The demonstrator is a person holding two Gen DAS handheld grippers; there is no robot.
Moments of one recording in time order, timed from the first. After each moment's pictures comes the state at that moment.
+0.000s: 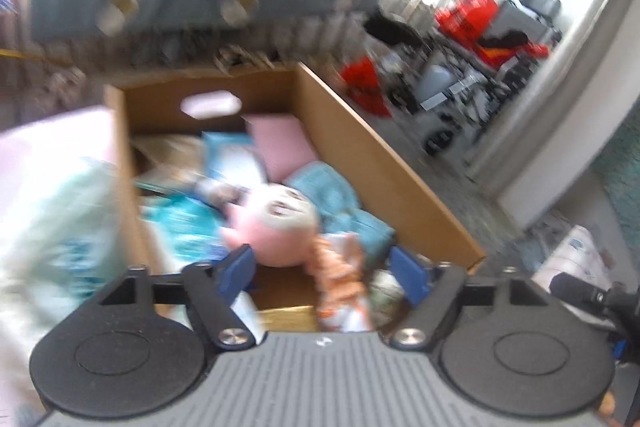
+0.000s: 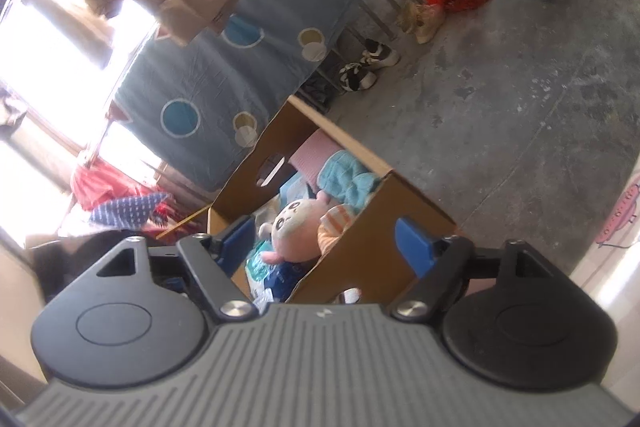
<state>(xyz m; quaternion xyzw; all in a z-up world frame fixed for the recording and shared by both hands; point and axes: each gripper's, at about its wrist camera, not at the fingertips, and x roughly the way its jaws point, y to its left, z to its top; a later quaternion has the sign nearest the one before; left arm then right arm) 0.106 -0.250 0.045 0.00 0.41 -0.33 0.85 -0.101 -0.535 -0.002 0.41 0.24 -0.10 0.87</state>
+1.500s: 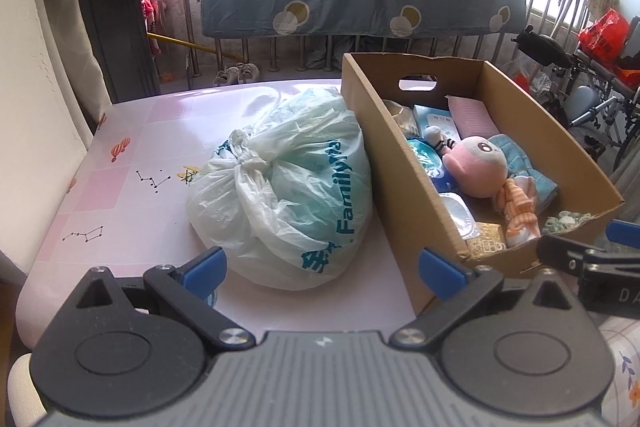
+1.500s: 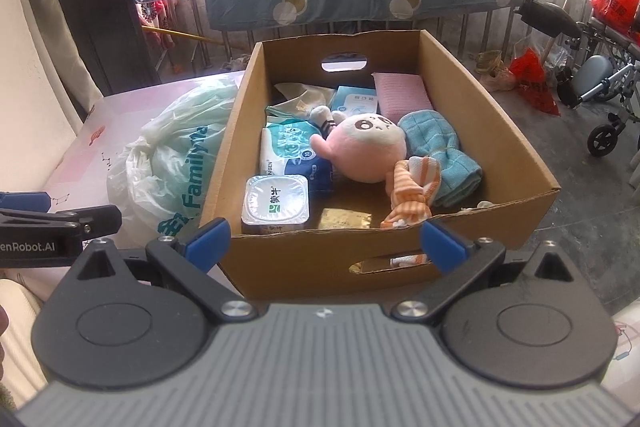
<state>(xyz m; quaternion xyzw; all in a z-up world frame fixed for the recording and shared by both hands) 0.028 -0.127 0.034 0.03 0.41 -0.10 0.90 -0.015 -0.355 0.019 0.04 0.38 -0.04 0.92</state>
